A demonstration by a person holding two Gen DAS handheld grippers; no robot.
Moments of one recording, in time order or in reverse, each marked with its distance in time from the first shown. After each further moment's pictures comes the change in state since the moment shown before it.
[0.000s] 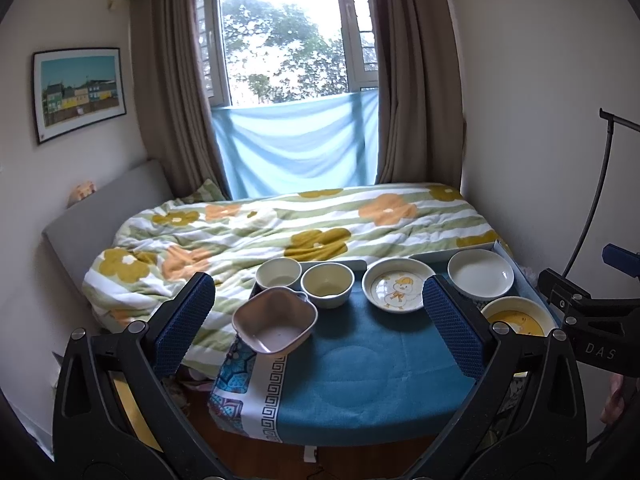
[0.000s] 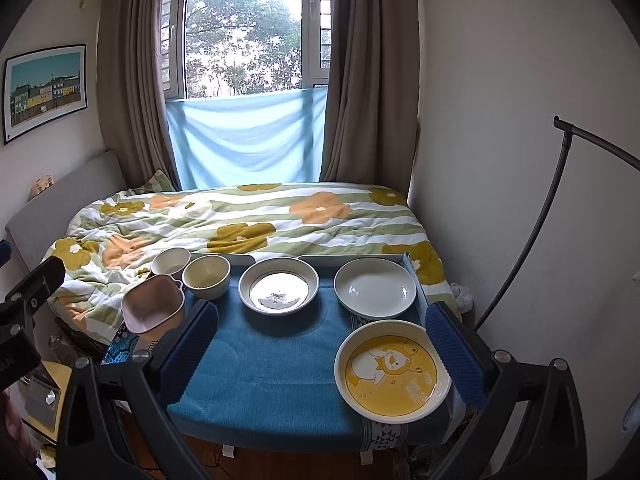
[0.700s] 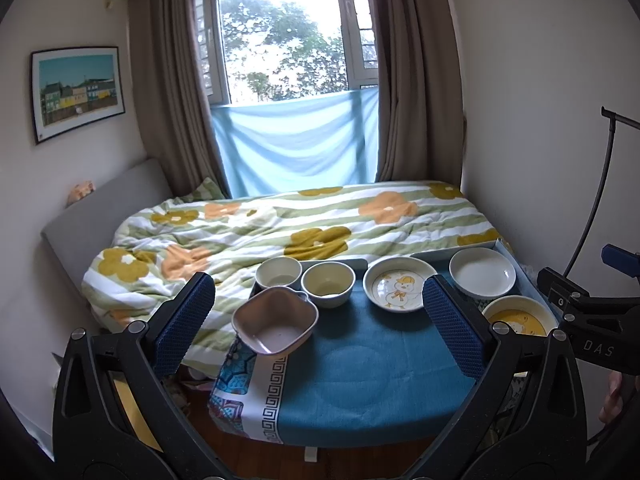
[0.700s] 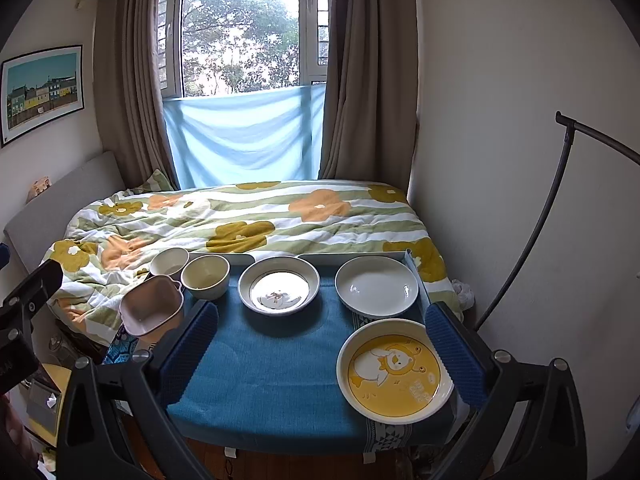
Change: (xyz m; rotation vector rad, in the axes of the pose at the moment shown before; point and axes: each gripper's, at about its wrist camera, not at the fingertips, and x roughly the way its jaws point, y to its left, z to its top) left arm 0.007 0.003 0.001 0.004 0.010 -0.001; right arm 0.002 0.001 0.000 0.001 0.003 0.001
